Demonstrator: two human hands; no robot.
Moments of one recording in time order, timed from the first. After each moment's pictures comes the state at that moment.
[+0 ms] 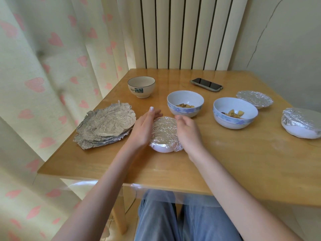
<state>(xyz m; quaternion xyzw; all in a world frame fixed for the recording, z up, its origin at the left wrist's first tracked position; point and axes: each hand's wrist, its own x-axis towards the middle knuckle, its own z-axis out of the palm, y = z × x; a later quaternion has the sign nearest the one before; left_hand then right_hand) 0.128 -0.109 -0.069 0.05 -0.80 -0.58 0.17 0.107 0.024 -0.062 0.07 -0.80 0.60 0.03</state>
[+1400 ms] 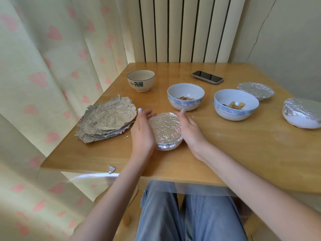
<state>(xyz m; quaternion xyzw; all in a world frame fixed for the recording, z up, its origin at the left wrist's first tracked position) 0.155 -0.081 -0.079 0.18 -0.71 -0.62 0.29 0.118 0.031 -0.072 0.07 -0.73 0.67 -0.11</state>
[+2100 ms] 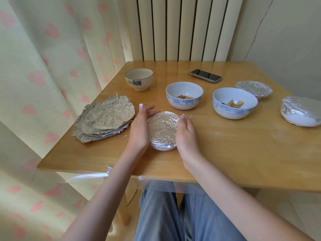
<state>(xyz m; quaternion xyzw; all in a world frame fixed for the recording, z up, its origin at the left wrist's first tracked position) 0.145 -0.097 -0.083 0.12 -0.72 -0.66 0.21 0.146 0.020 -0.071 -0.01 -0.74 0.67 -0.01</state>
